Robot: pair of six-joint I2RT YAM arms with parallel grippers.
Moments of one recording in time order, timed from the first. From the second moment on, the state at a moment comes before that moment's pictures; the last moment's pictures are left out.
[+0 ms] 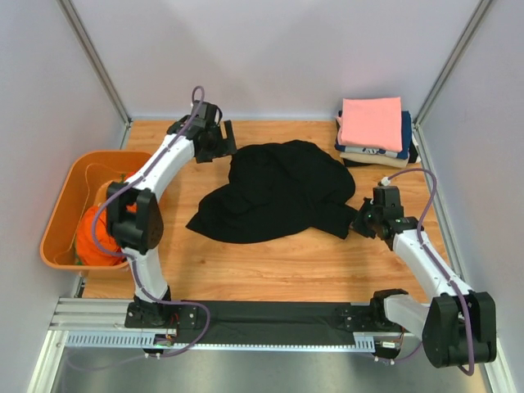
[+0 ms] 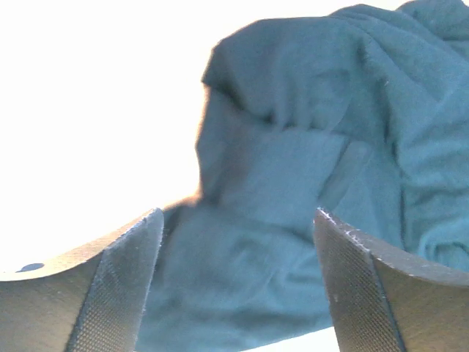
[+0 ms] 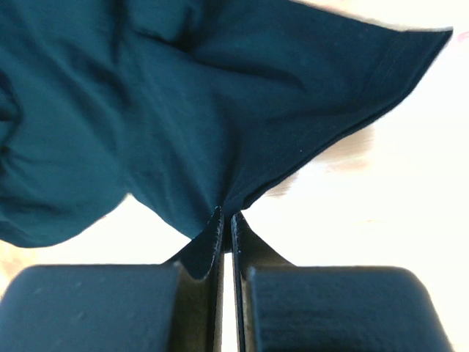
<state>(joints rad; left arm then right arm) -0.31 1.95 1.74 -0.69 0.01 -0.47 0.11 1.09 0.60 -0.43 -0.12 0.63</state>
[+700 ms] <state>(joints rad) -0.31 1.32 0.78 -0.73 -0.10 -0.66 0.11 1.07 0.64 -0.49 -0.07 0.64</state>
